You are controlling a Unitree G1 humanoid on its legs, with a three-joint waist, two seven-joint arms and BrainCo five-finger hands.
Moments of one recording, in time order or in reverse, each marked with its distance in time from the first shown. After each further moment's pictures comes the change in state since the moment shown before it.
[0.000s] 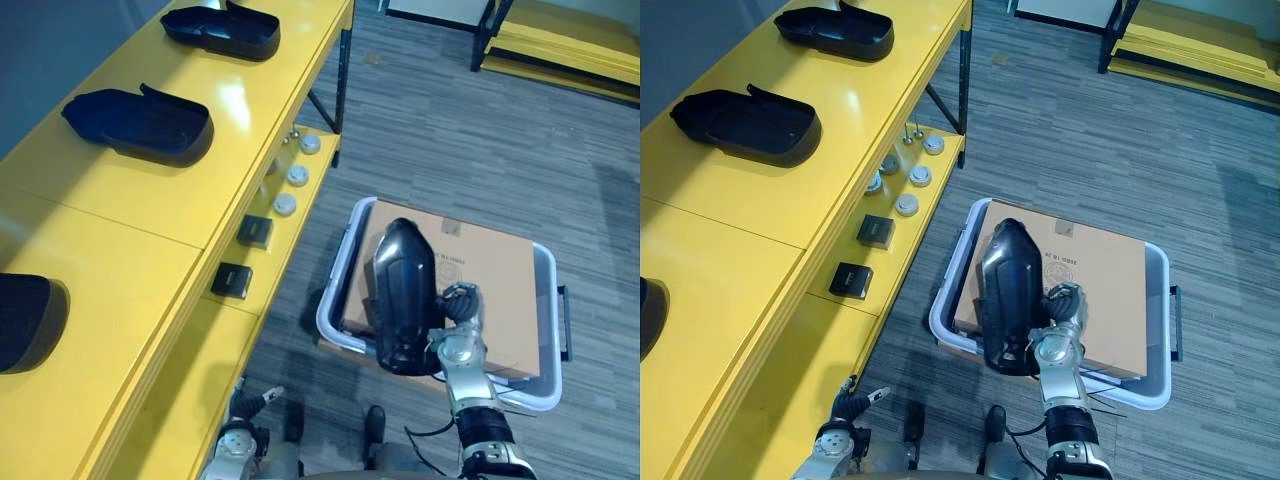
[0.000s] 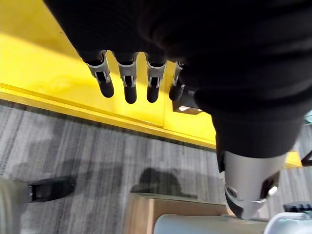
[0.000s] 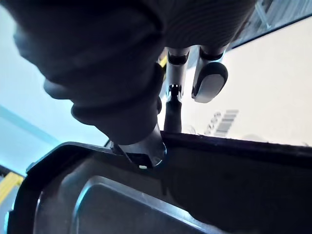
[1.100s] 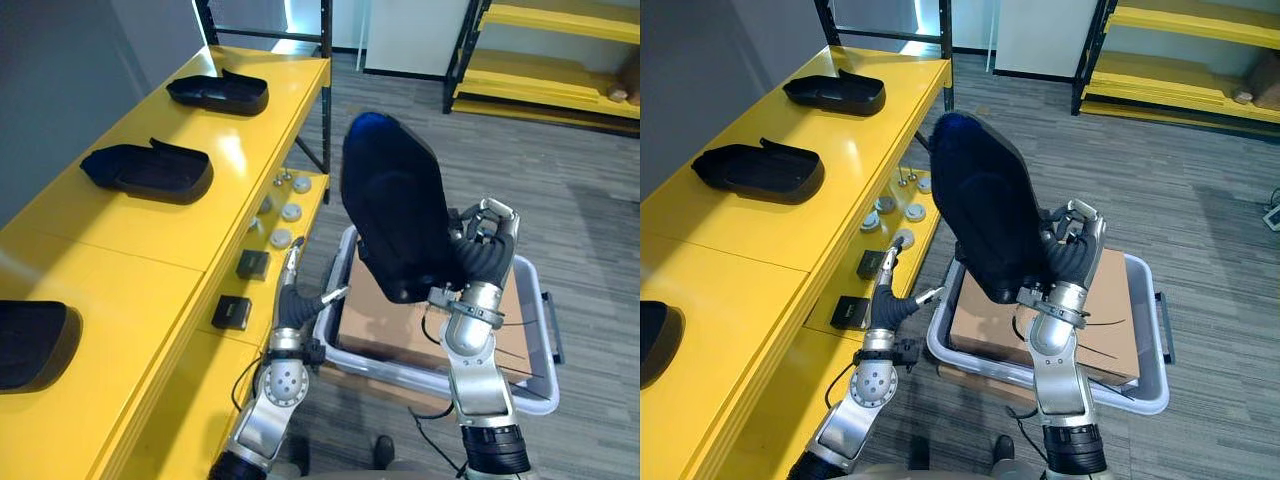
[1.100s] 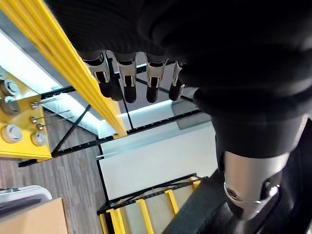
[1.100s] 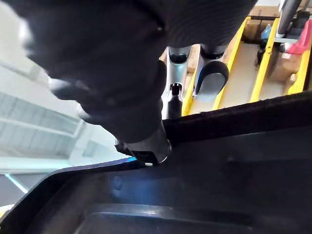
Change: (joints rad) left arm -0.135 -0.035 -0.346 -0.582 0.242 -0.079 0.155; right arm -0.008 -0.003 0.339 -0.476 0.055 -0.181 -0.046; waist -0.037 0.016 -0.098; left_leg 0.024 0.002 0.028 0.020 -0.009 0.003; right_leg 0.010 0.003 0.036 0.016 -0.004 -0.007
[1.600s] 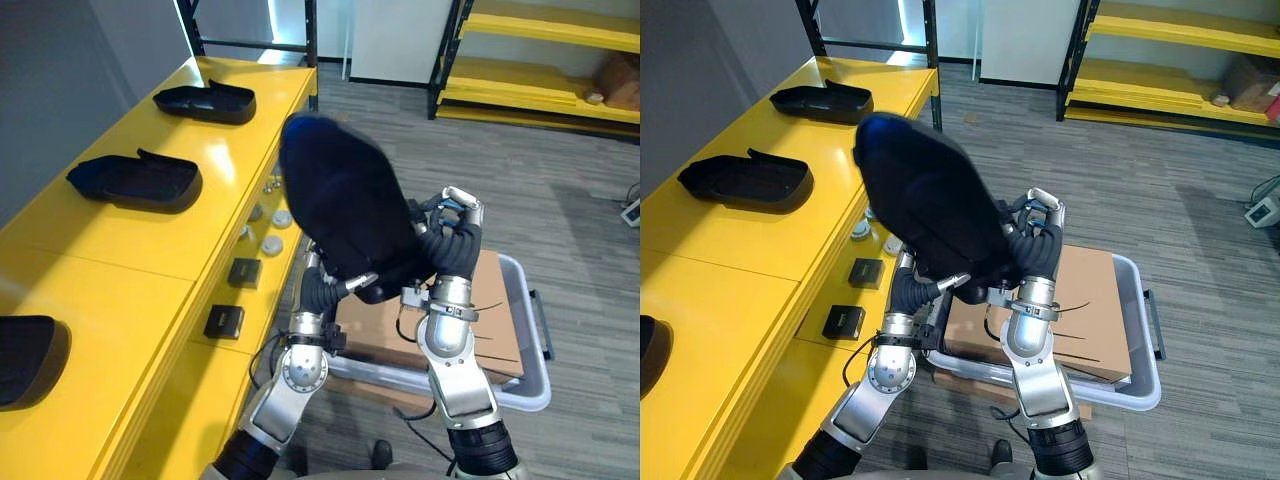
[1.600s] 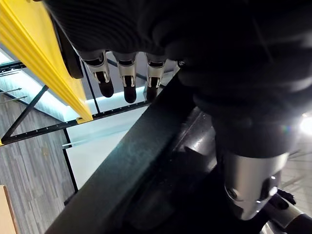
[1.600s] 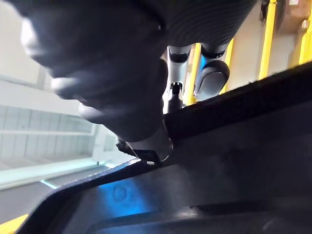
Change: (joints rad) left arm -0.103 -0.001 -0.038 0.000 -0.002 0.042 0.062; right arm 0.015 0.018 0.127 0.000 0.190 -0.045 0.046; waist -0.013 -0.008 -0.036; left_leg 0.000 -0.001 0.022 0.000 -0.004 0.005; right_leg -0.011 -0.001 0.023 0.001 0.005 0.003
